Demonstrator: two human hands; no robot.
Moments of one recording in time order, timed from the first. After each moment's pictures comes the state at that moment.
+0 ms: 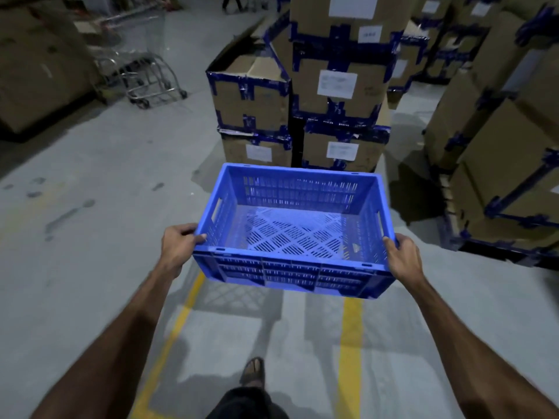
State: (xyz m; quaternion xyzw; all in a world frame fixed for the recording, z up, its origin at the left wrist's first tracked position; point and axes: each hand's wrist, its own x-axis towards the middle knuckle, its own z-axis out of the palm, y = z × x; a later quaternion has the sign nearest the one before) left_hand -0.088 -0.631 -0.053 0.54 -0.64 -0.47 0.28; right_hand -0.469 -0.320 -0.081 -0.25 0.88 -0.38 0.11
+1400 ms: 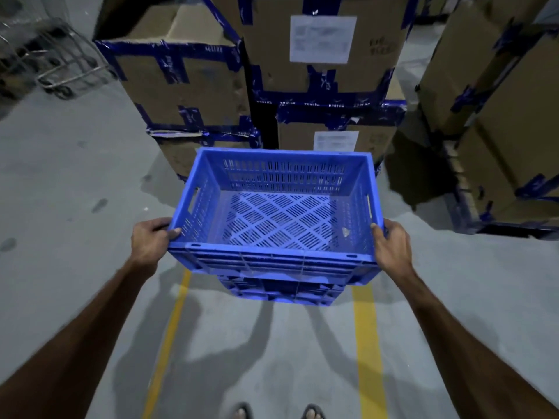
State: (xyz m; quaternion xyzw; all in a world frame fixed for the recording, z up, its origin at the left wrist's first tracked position) left_hand -0.324 -0.933 -0.208 0.54 -0.67 -0.46 0.23; right_hand -0.661 -0.558 -0.230 -0.19 0.89 -0.40 0.08
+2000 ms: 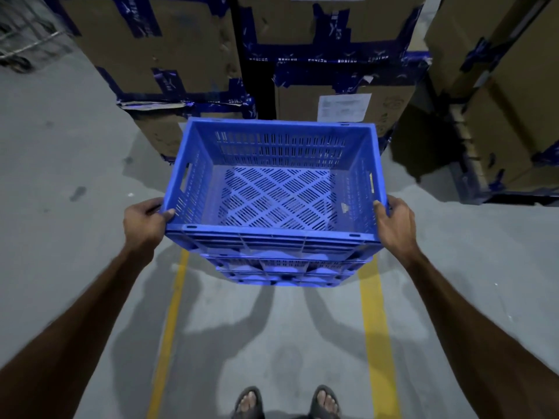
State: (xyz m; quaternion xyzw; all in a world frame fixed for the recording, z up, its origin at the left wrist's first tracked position) left_hand -0.351 -0.978 -0.263 0.50 -0.71 -0.43 0.24; right_hand -0.671 -0.602 -0.283 -0.19 0.90 -0.38 0.07
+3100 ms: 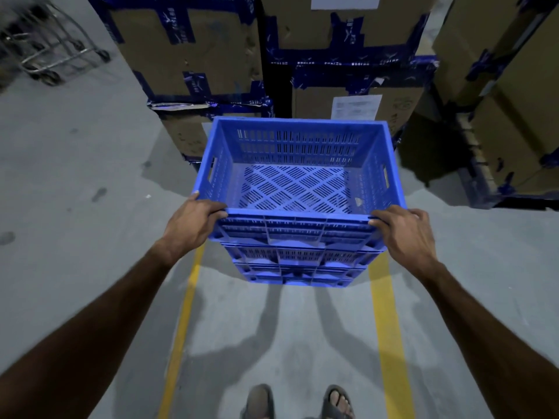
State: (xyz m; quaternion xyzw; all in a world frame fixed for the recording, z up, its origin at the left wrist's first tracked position) left_hand -0.329 -0.954 -0.259 0.19 -0.97 -0.11 0.03; right_hand -0.605 -0.570 -0.260 -0.39 0.91 -0.13 -0.02
